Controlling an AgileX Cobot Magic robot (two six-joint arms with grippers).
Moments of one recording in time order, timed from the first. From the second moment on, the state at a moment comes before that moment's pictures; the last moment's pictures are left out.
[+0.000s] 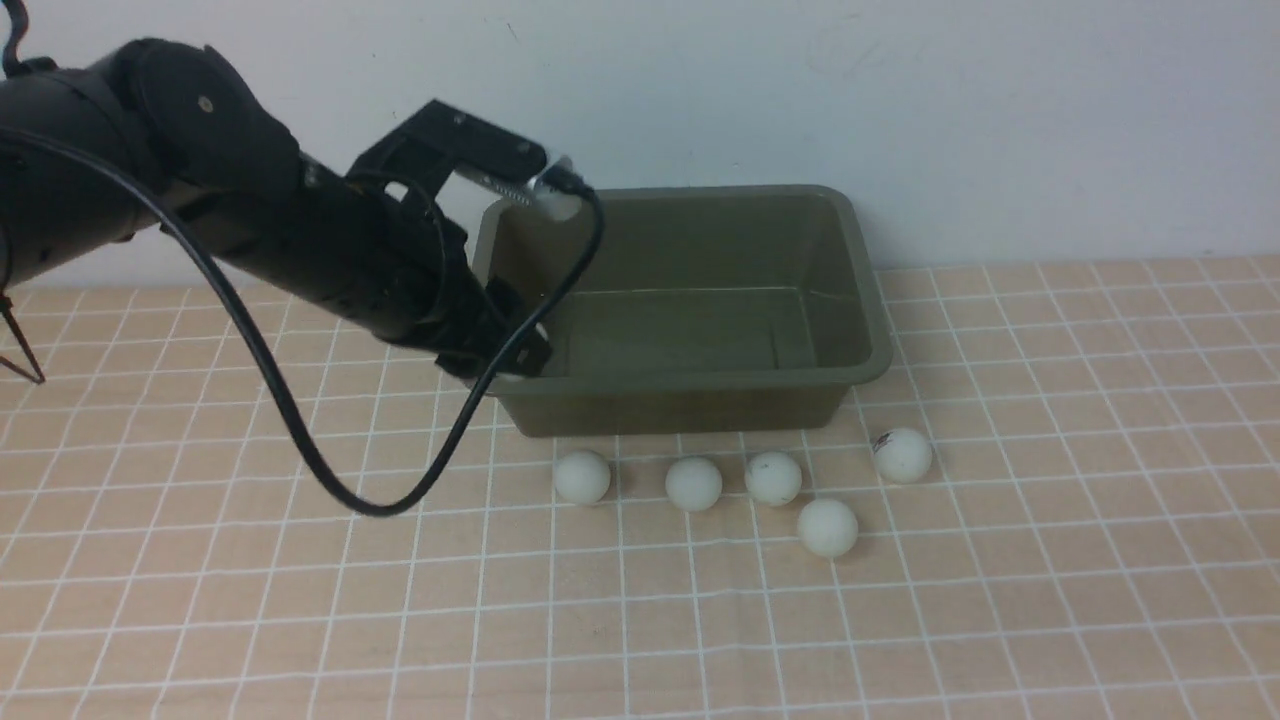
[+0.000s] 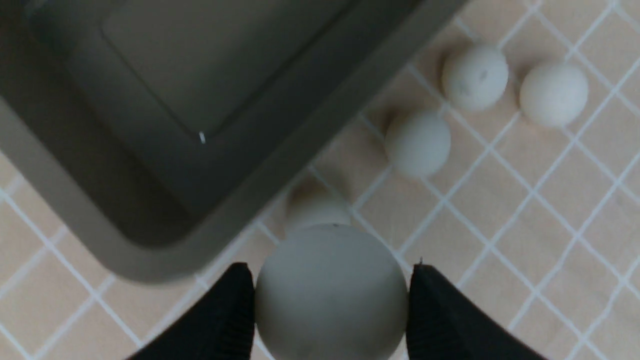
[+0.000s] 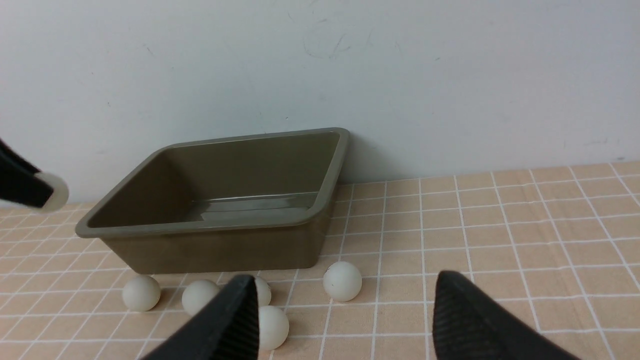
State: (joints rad) right arm -0.08 -0.01 -0.31 0.53 0.69 -0.26; left arm -0.24 1.69 -1.34 -0.56 0.77 0.75
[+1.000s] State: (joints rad) right arm -0.08 -0.01 -0.31 0.53 0.69 -0.26; left arm -0.24 2.04 -2.13 -0.26 1.23 0.14
